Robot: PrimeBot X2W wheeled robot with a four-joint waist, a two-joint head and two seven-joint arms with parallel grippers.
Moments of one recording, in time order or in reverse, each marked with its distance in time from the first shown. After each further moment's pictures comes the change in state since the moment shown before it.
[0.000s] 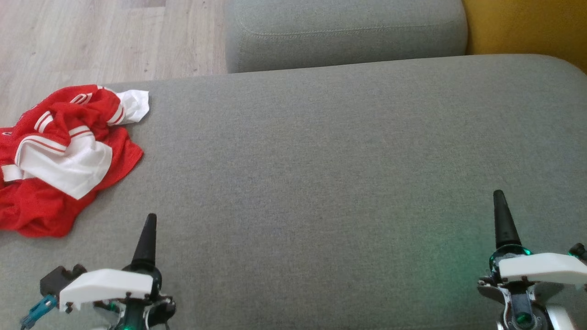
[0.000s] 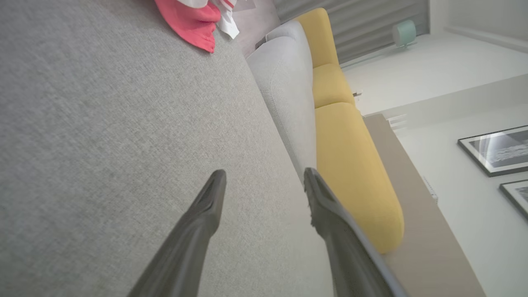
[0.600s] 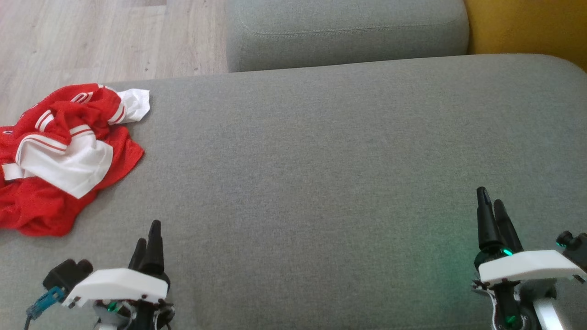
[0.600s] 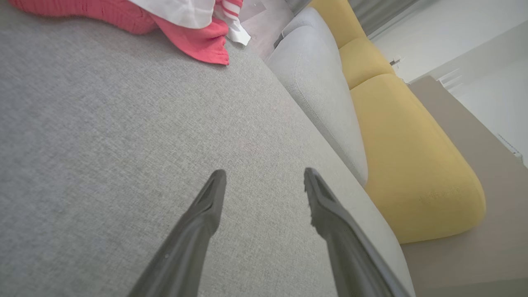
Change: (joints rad) left arm 0.000 0.021 -0.038 0.022 0.279 0.062 -0.054; right arm 0.001 -0.026 0.068 -0.019 -0.251 0.000 -0.052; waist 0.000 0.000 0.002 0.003
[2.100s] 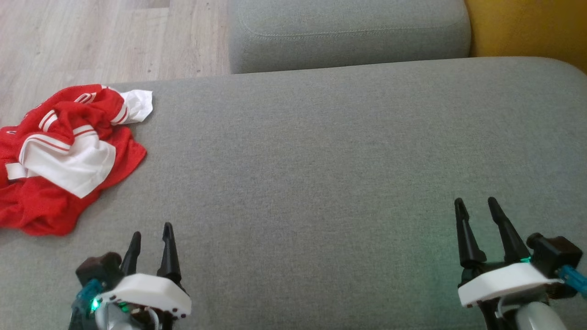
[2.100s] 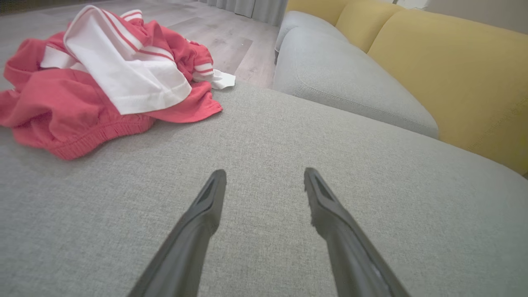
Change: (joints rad) left arm 0.026 0.005 -0.058 -0.019 0.559 0.075 -0.125; right arm 0.031 -0.037 0.043 -0.006 -0.559 0.000 -0.123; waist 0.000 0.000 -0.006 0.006
